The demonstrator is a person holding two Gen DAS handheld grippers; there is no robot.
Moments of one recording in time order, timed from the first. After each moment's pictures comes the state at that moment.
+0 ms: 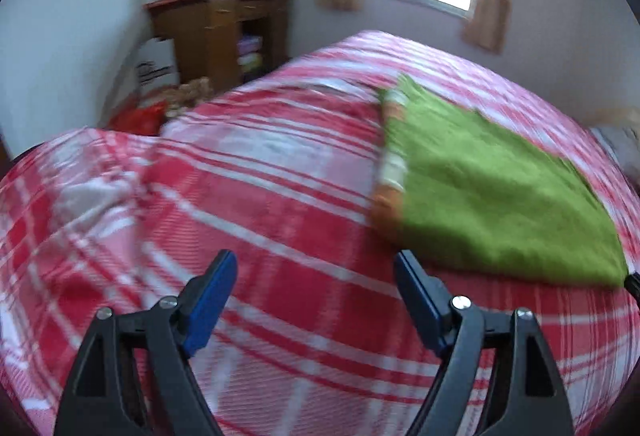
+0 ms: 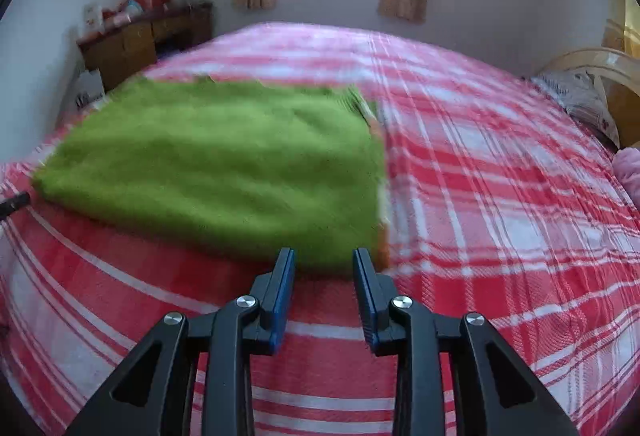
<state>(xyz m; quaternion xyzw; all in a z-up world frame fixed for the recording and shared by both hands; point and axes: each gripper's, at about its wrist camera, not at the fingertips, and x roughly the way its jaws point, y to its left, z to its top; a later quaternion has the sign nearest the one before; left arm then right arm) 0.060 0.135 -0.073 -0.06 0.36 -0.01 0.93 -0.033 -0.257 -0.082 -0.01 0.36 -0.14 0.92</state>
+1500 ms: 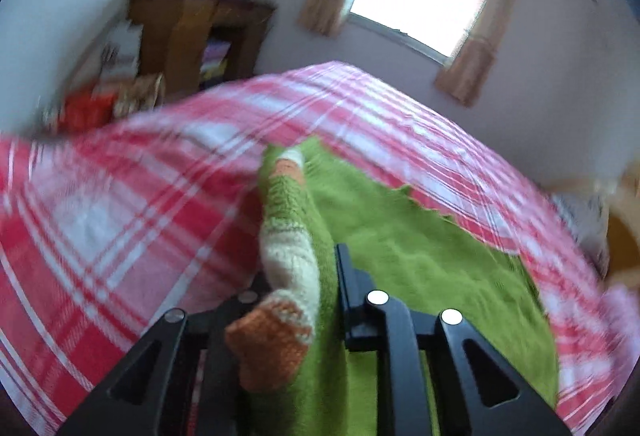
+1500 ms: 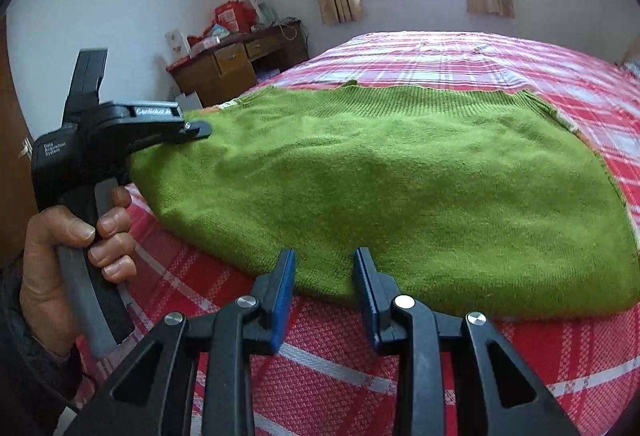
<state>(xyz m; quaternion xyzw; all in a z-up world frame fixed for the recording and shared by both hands) 0.137 0.030 -0.039 -0.14 0.32 -0.09 0.93 0.023 -0.182 -0.116 0.09 0.33 0.05 0.94</state>
